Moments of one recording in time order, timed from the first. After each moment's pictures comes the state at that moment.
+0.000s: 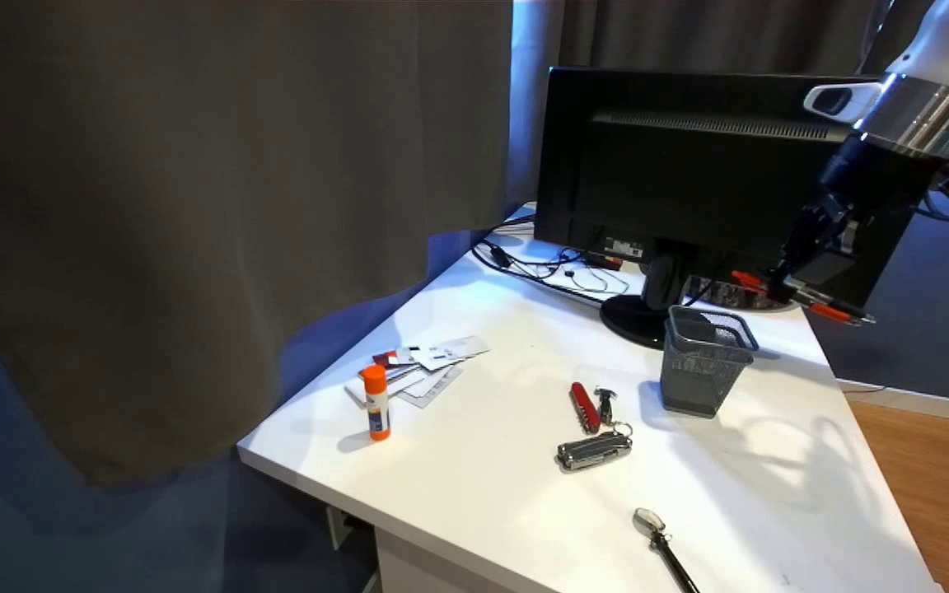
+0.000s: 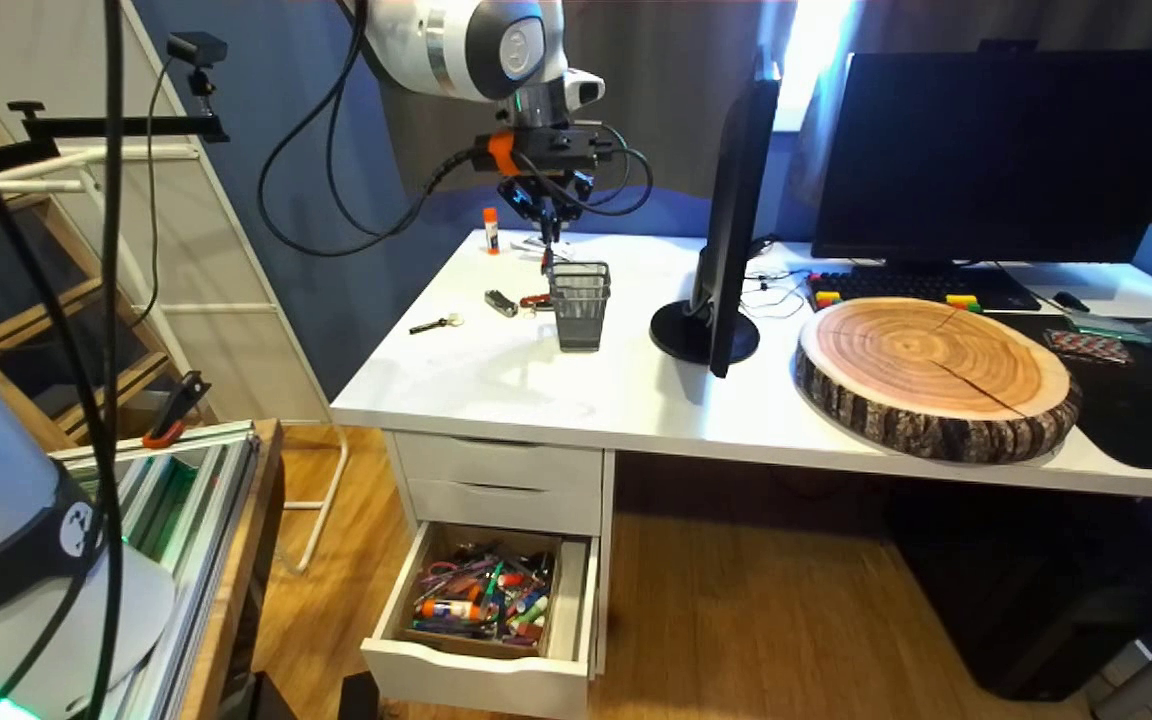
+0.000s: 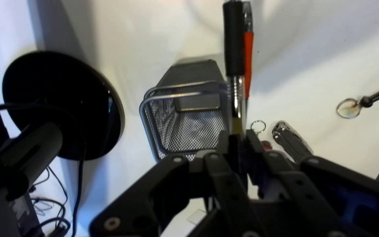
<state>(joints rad) 0.32 0.33 0.36 -2.11 -0.14 2.67 -0.41</state>
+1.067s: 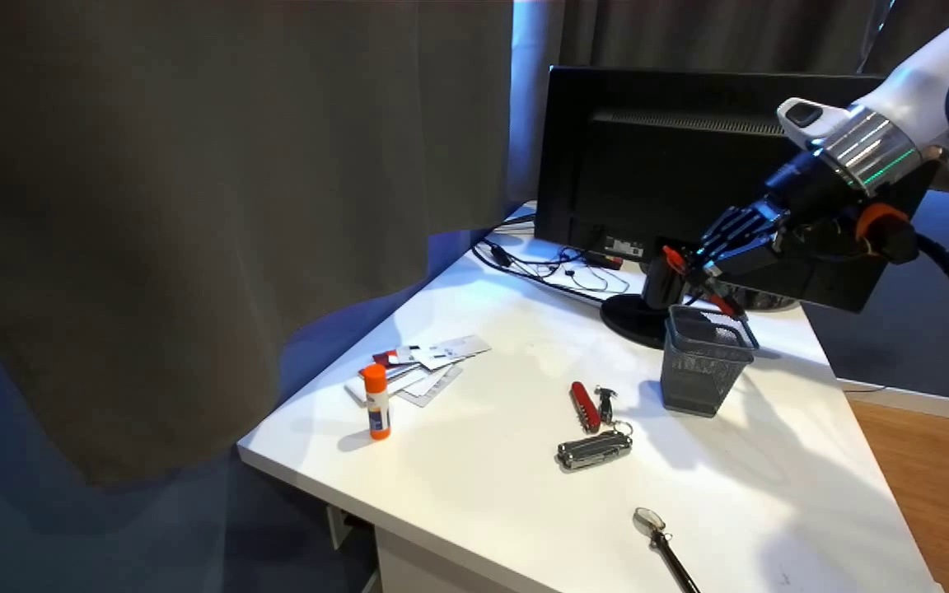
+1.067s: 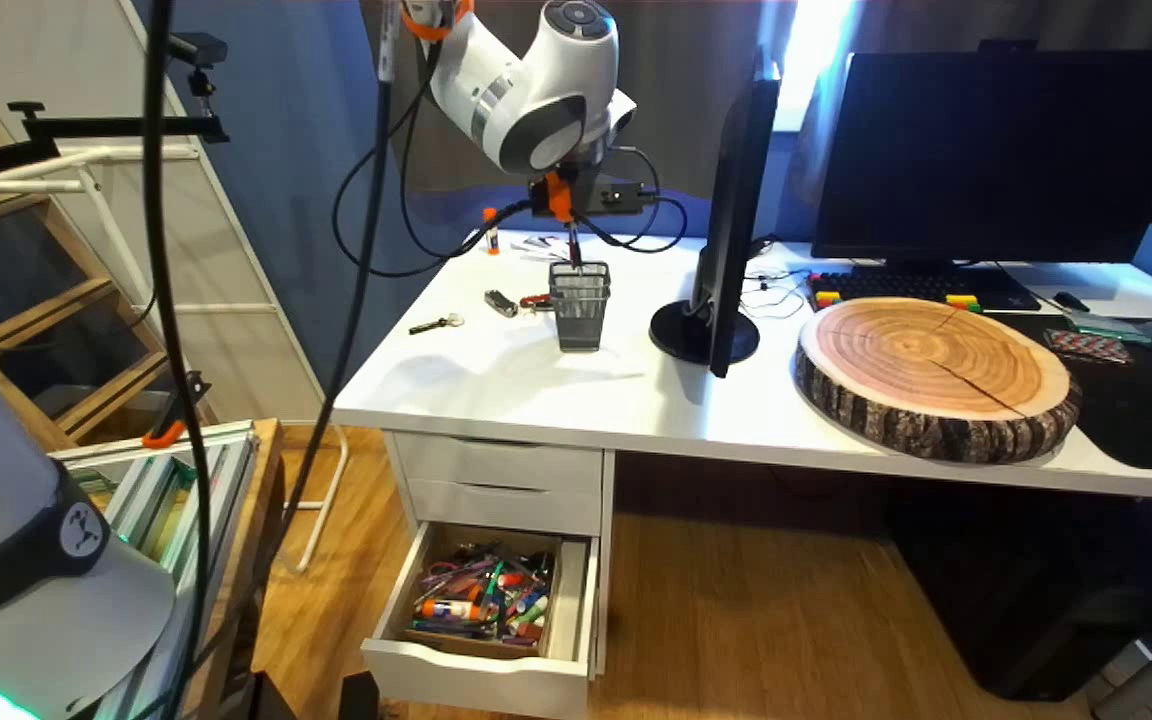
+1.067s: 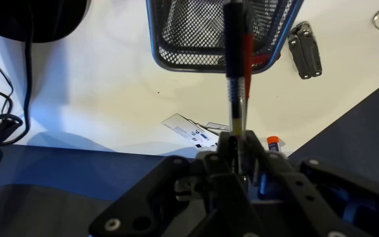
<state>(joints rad) -0.13 0.70 0.83 -2.00 -0.02 2.99 -0.89</state>
